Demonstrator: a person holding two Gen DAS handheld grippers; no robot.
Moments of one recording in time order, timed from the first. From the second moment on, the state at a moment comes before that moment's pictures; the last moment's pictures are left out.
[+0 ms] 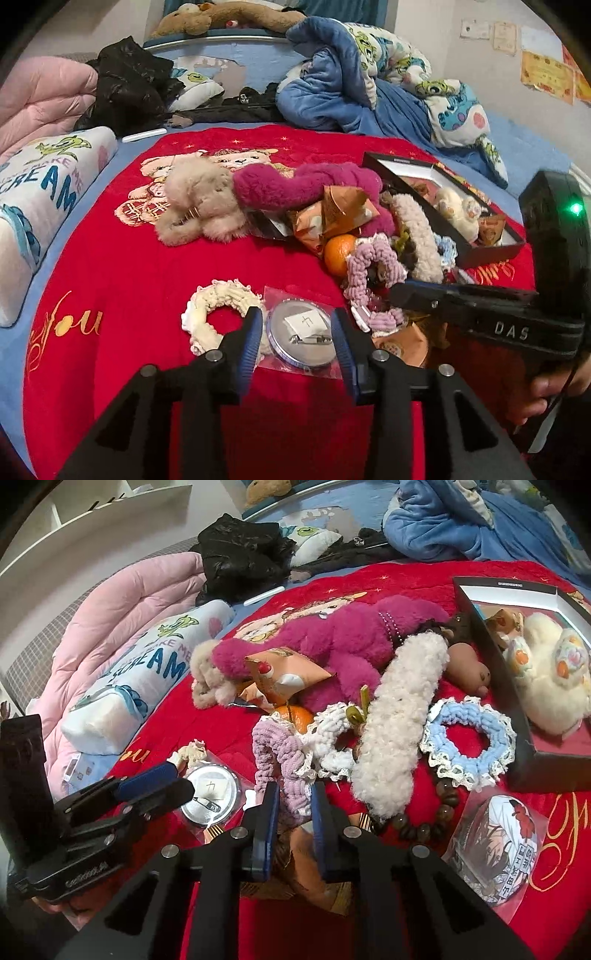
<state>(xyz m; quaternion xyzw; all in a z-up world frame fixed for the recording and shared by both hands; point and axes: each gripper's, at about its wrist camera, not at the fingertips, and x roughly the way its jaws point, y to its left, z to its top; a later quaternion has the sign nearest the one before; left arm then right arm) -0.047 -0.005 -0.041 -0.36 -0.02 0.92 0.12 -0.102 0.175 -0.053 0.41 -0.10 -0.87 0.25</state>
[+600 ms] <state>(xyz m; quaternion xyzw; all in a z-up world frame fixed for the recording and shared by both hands) -0.044 0.021 -0.057 -0.39 0.01 0.90 0.18 -0.104 0.174 -0.055 0.41 -0.11 -0.87 0.25</state>
